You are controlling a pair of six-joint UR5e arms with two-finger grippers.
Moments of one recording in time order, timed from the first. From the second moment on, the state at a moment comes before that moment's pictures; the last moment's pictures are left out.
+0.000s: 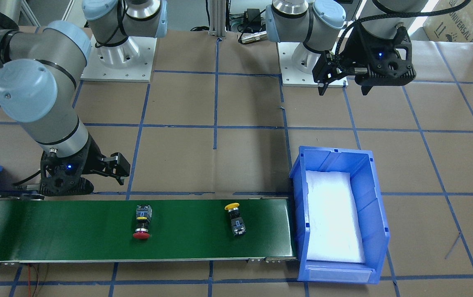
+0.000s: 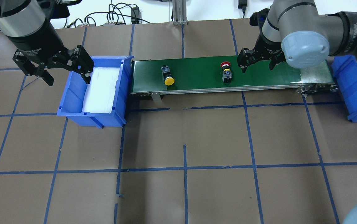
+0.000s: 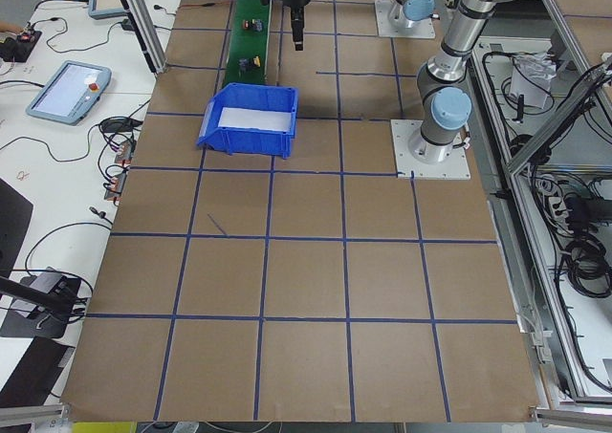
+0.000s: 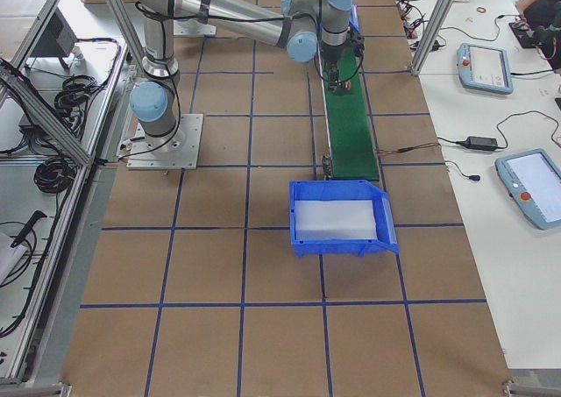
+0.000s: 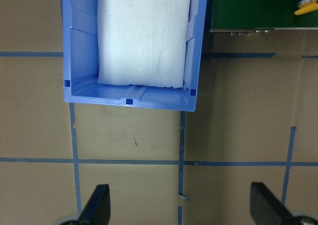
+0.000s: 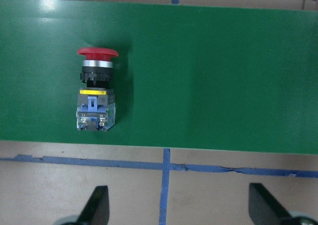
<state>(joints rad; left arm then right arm) -1.53 -1.55 -1.52 -1.72 1.60 0.02 1.54 -1.28 1.63 -1.98 -1.55 -0.08</state>
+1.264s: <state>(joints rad) -1.53 -1.54 -1.52 -1.72 1.60 0.02 1.54 -1.12 1.57 -2.05 -1.46 0.03</state>
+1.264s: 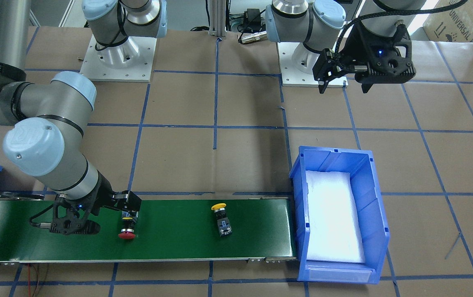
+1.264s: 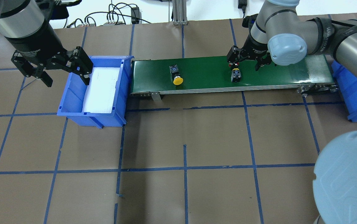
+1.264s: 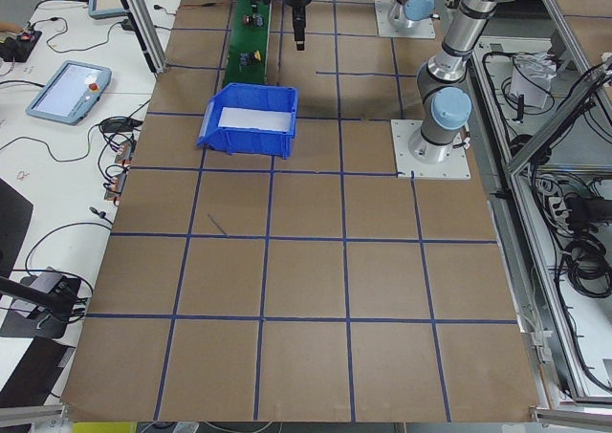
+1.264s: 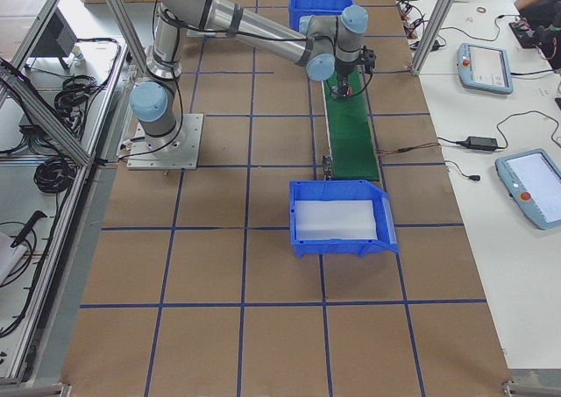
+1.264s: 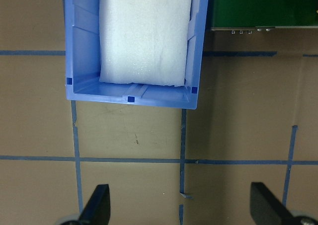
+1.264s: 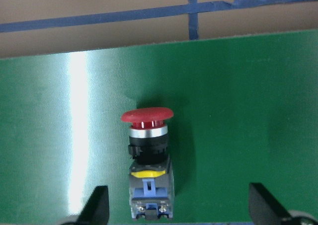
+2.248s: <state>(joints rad) -1.53 -1.54 -1.52 -1.72 1.60 0.02 1.54 -1.10 1.58 -2.07 -1.49 0.05</state>
